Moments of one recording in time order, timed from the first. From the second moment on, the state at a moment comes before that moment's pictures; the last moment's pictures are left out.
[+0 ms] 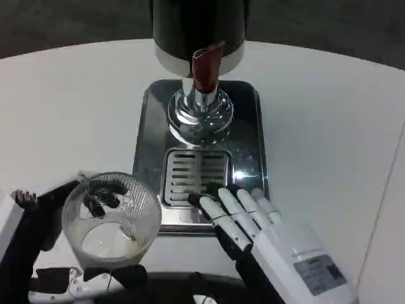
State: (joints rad) left arm 0.12 0.46 0.25 0.02 0.37 -0.87 0.13; right arm 0.29 -0.21 0.40 -0.69 -1.08 -0.07 0.10
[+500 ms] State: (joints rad) left arm 0.10 0.46 0.24 0.02 0.40 -0.87 0.12; right arm 0.31 -0.21 0.40 -0.71 -1.09 -0.10 0.10
